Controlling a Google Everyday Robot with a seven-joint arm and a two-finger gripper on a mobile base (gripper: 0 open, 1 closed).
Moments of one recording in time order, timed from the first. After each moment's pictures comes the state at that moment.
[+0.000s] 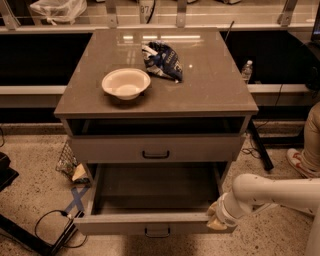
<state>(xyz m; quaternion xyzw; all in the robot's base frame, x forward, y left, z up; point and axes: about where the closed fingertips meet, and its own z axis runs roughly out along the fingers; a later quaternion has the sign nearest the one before) 0.432 -0.190 0.432 -0.60 0.79 0.12 0.12</state>
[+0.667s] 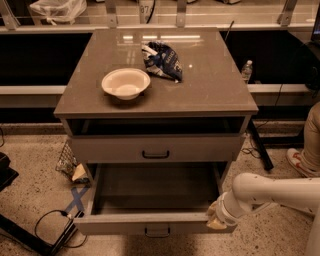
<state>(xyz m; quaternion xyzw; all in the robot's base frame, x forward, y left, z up) 0.431 -0.190 0.433 -0.60 0.79 0.12 0.12</state>
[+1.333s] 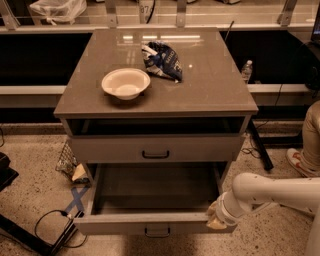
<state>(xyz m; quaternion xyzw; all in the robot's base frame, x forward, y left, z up) 0.431 -0.190 0.433 -0.60 0.79 0.12 0.12</state>
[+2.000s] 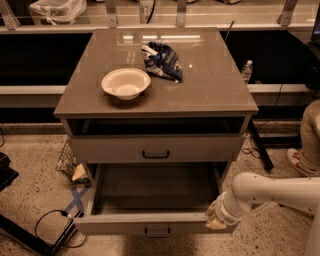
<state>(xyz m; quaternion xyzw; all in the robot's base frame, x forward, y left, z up) 0.431 -0.190 0.433 -0.60 0.79 0.12 0.12</state>
